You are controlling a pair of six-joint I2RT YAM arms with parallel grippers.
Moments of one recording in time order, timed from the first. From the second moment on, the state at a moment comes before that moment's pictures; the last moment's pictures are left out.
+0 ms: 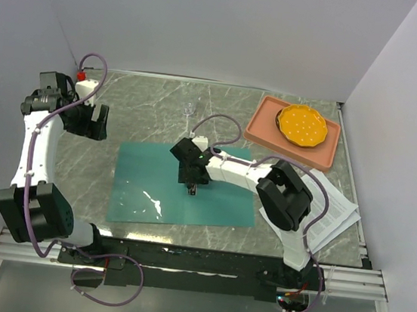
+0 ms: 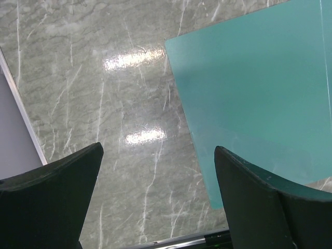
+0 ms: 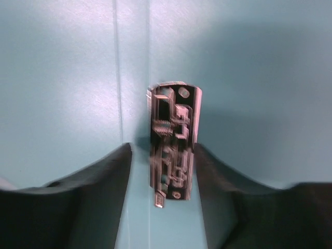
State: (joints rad) left arm 0.28 1.39 1.36 -0.97 0.32 0.39; right arm 0.93 2.02 1.43 -0.54 0.29 0.79
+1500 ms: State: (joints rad) left arm 0.28 1.31 1.27 -0.94 0.33 0.43; right arm 0.56 1.61 0.92 -0.89 0.40 0.85
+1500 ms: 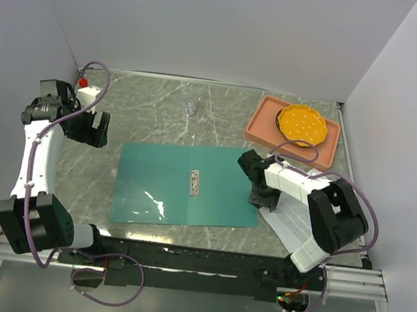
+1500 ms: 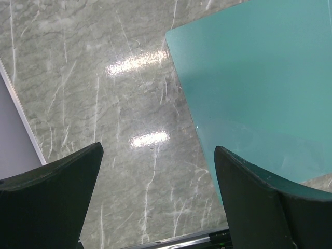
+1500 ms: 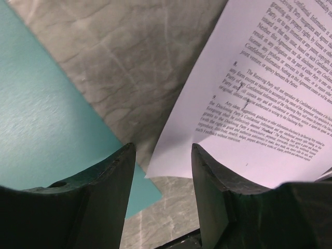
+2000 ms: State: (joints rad) left arm 0.28 1.31 1.25 -0.92 0.32 0.43; right arm 0.53 1.61 0.91 -0.85 0.37 0.83
